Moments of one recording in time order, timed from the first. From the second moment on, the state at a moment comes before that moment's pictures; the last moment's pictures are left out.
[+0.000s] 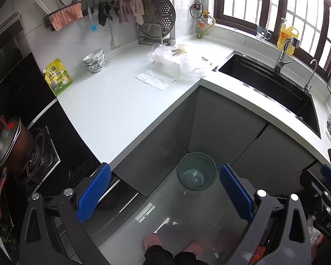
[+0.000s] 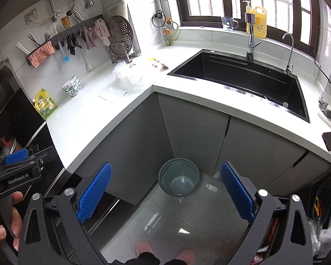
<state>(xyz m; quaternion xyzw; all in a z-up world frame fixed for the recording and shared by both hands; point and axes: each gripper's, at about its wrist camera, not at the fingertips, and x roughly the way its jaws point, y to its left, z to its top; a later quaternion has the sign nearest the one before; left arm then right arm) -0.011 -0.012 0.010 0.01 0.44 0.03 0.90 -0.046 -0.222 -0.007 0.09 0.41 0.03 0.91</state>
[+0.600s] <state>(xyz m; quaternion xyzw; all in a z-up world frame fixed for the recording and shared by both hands) 0.112 0.022 -0.014 -0.03 0.44 0.09 0.89 0.100 -0.235 -0.025 0.09 0.41 0.05 0.91</state>
